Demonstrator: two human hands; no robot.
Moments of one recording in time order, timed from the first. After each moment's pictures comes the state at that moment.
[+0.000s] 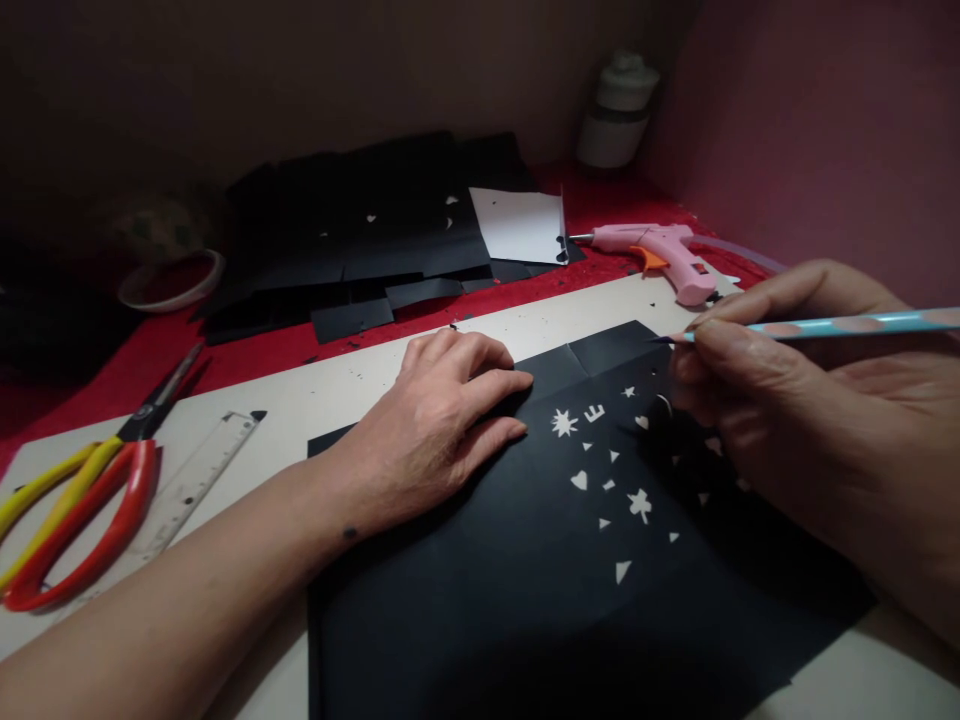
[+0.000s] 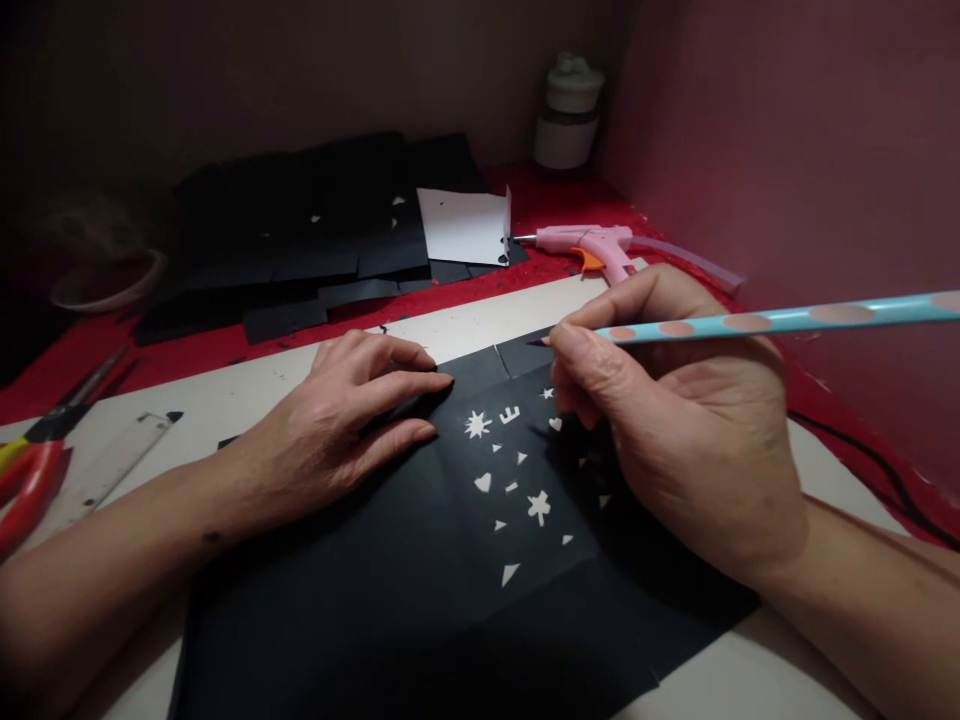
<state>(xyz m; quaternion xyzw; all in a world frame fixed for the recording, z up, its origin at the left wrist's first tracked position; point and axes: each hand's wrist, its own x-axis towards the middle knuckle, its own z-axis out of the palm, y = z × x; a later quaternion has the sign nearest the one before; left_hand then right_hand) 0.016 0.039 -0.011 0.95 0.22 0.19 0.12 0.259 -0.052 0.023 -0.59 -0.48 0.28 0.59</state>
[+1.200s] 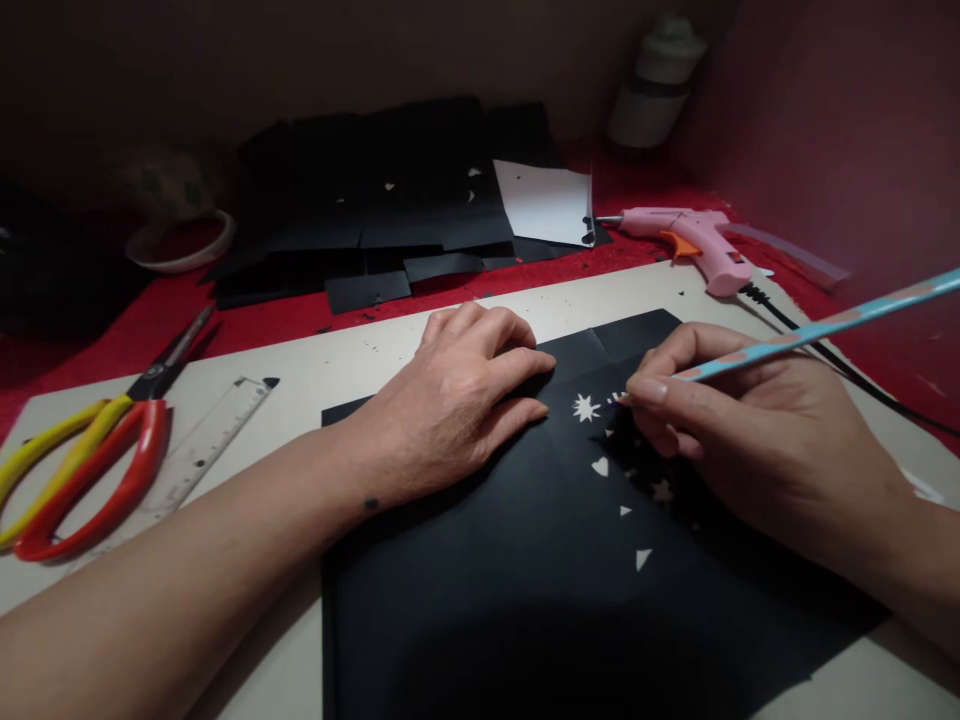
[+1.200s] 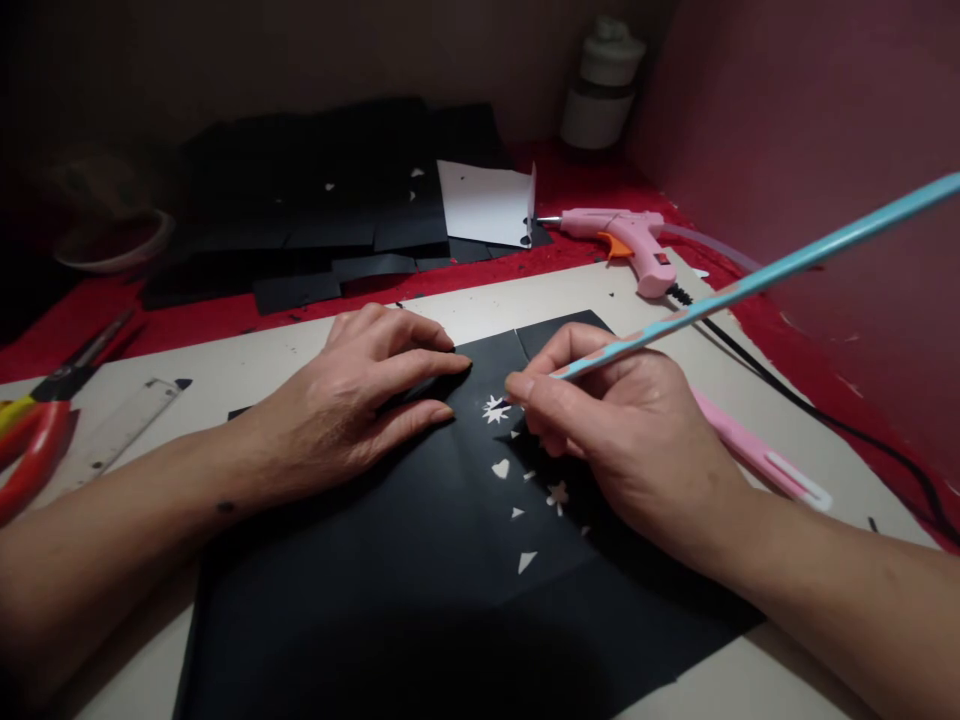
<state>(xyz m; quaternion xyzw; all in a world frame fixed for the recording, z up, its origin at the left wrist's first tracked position) 0.017 0.039 -0.014 0.95 0.21 0.21 0.12 0.244 -0.048 0.010 -0.58 -0.47 0.46 0.48</state>
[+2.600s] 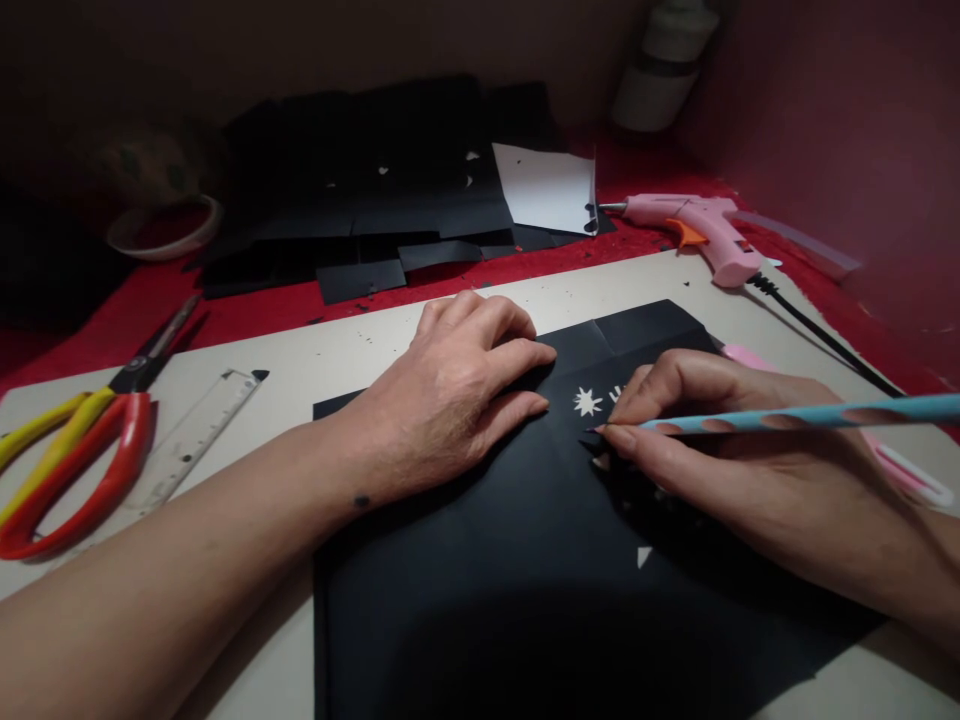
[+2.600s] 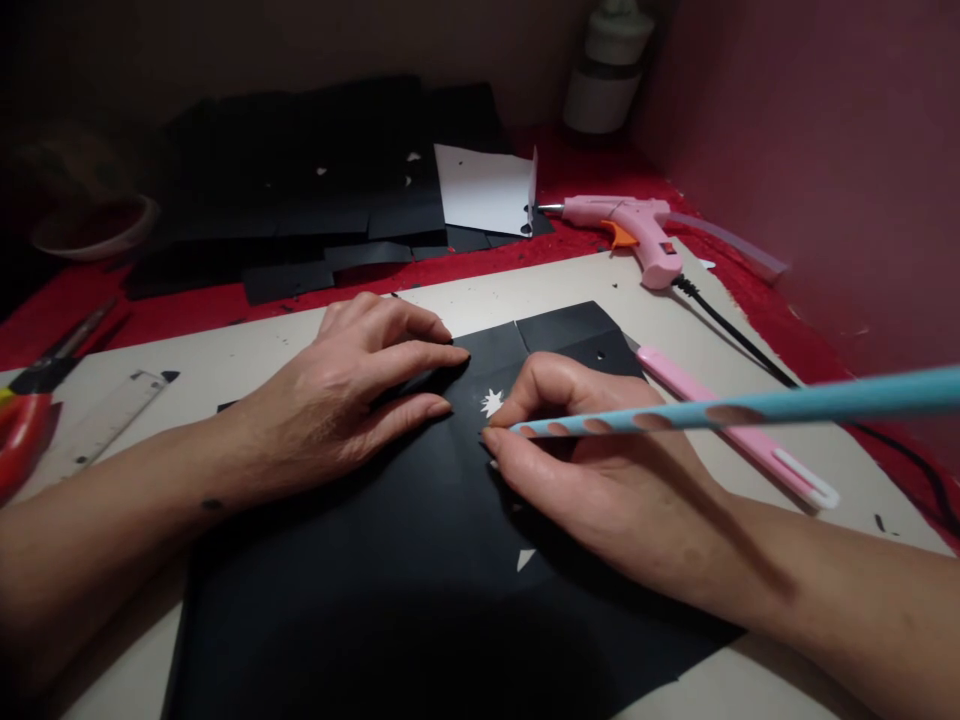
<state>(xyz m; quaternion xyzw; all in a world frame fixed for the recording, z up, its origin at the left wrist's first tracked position) 0.018 0.041 -0.015 0.95 0.19 0.22 0.12 0.239 -0.058 0.020 -0.62 -0.64 0.32 0.34</state>
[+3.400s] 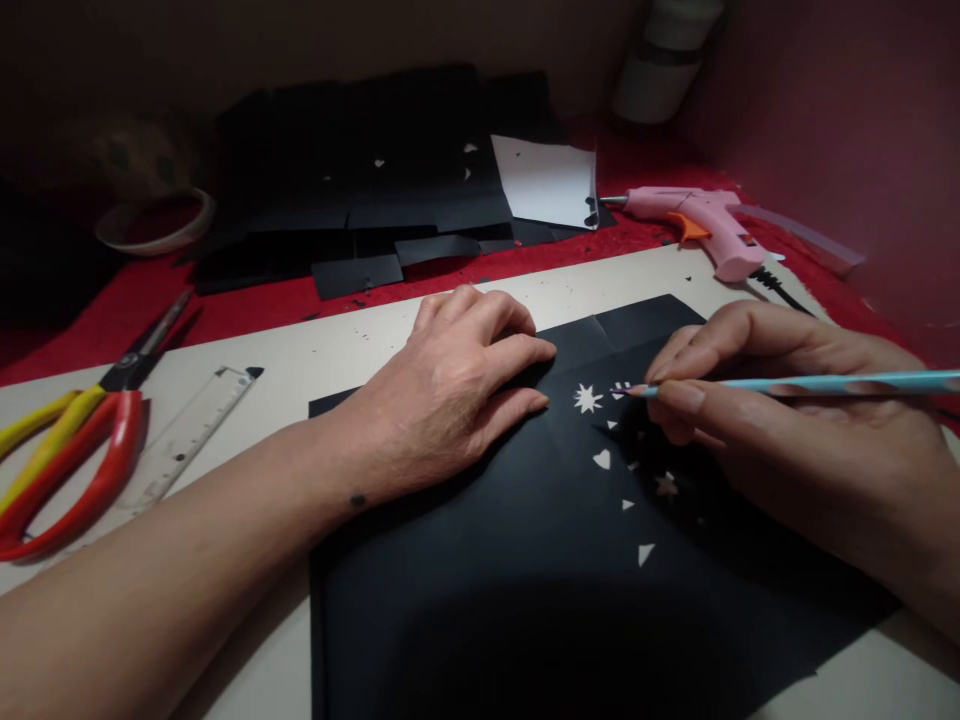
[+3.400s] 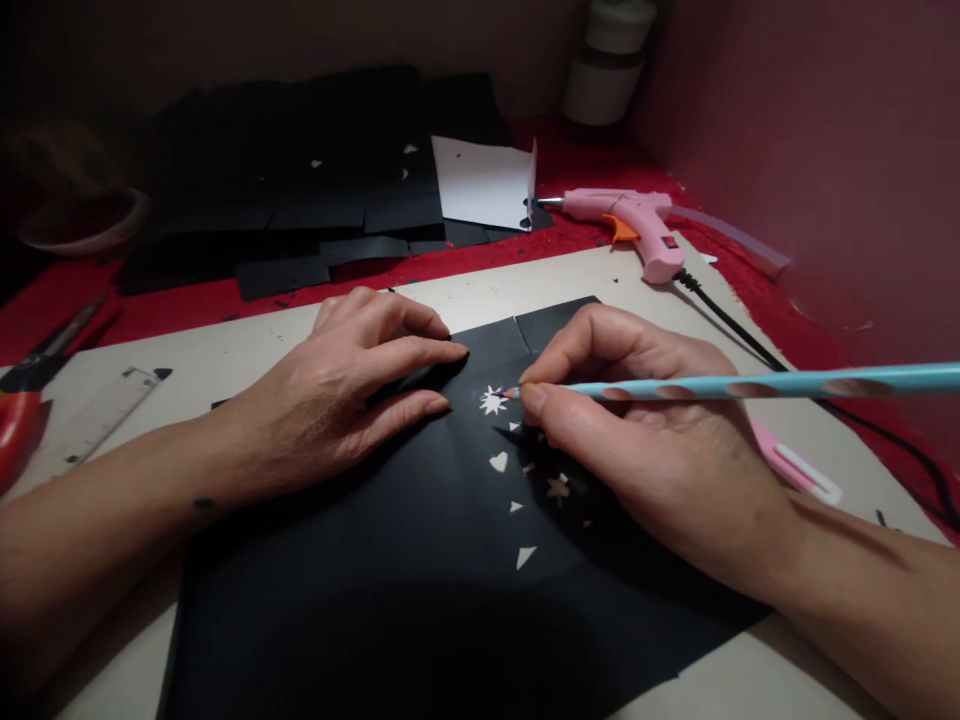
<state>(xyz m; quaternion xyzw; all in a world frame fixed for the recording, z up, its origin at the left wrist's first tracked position) 0.018 0.041 -0.014 0.95 0.20 0.22 0.12 0.253 -0.061 0.018 -0.65 -0.49 0.40 0.43</state>
